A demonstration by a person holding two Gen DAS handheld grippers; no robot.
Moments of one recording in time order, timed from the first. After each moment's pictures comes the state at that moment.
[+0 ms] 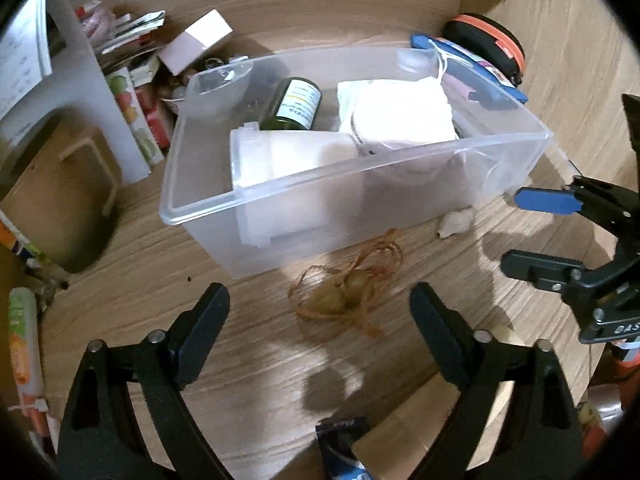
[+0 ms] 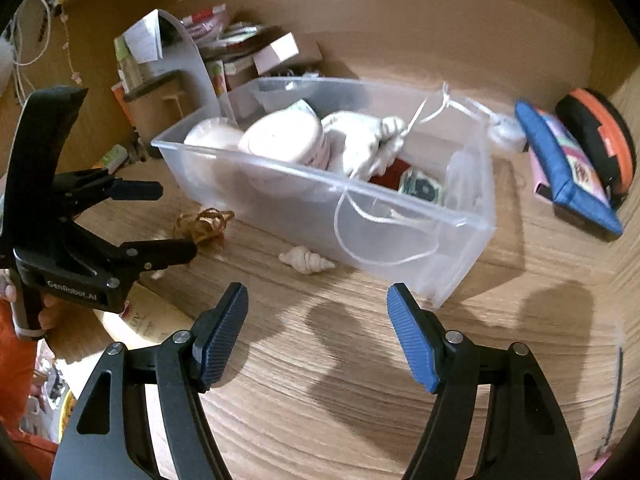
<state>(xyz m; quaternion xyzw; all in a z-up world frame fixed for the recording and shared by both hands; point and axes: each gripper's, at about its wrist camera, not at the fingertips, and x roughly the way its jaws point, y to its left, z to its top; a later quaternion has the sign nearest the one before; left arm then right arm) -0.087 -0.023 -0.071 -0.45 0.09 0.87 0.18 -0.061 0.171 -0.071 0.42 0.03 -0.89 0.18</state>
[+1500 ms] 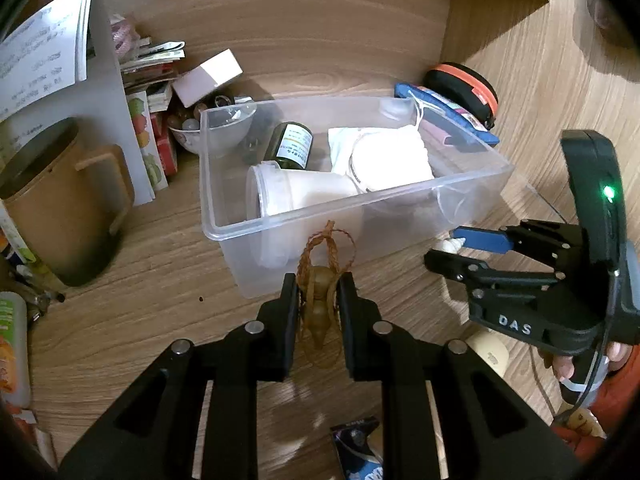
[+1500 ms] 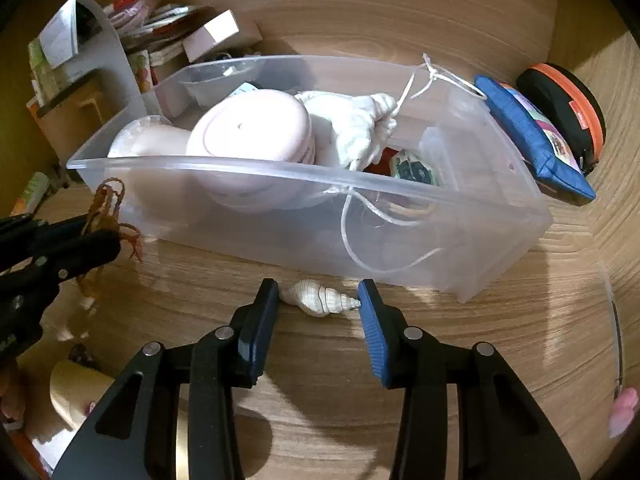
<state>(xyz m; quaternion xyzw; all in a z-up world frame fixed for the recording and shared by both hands) -0.075 -0.050 -0.058 -0.38 0.04 0.90 0.23 -0.080 0.131 -0.081 0.43 0.03 -0.90 0.03</state>
